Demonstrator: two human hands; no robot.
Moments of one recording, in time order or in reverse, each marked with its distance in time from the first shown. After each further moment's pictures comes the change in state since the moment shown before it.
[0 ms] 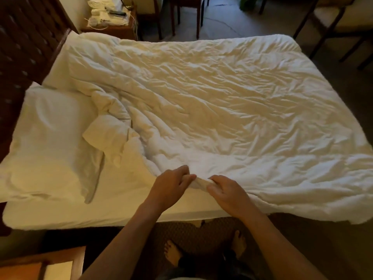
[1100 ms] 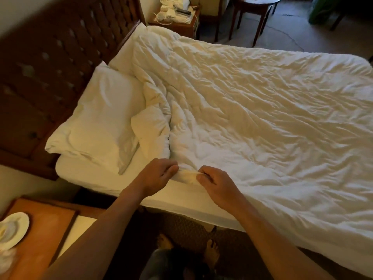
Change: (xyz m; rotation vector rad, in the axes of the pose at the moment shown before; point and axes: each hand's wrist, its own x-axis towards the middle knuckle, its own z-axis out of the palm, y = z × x) left_hand -0.066 -0.085 -0.070 -0.028 0.125 -0.042; right_hand 0.027 -0.102 0.040 0.114 -0.171 -0.351
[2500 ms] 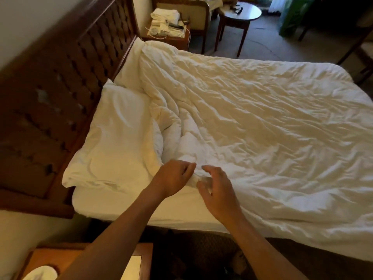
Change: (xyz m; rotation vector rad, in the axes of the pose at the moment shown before) left_hand -0.010 -0.127 -0.152 -0.030 -0.056 -0.009; right_hand 0.115 -0.114 0.194 -0.206 0.389 0.082
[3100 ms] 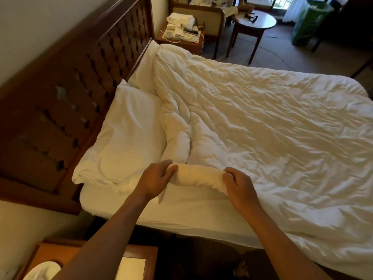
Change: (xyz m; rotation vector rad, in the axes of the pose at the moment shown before) left_hand -0.021 -0.093 -0.026 -0.068 0.221 -0.070; right_hand 0.040 -0.013 -0.019 0.148 0.009 0.136
